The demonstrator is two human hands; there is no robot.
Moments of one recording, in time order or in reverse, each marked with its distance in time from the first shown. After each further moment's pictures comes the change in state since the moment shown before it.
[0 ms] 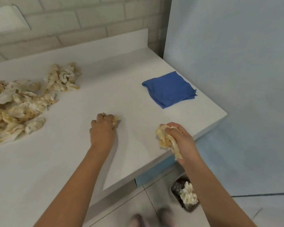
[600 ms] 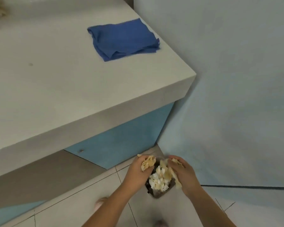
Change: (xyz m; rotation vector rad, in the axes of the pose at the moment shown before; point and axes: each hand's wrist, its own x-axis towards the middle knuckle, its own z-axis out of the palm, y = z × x) left_hand -0.204 0.155 0.273 -0.748 -0.620 -0.198; right_hand 0.049 0.168 -0.288 -0.231 0.135 0.277
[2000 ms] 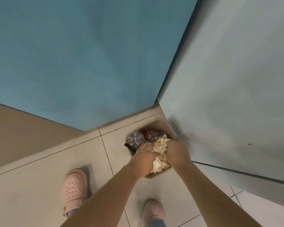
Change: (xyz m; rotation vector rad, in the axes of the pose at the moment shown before) left_hand 0.154 -0.278 0.191 0.851 -0.371 0.118; right_hand 0.244 0.225 -0.042 -1.609 -0.114 -0.170
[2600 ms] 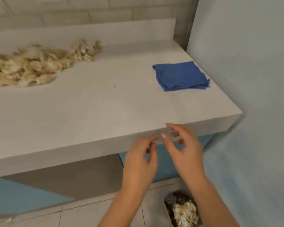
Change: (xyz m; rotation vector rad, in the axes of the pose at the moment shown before) left_hand -0.353 0.089 -0.397 -0.552 1.222 -0.043; right_hand -0.301 -0.228 -0.373 0.953 0.771 -0.736
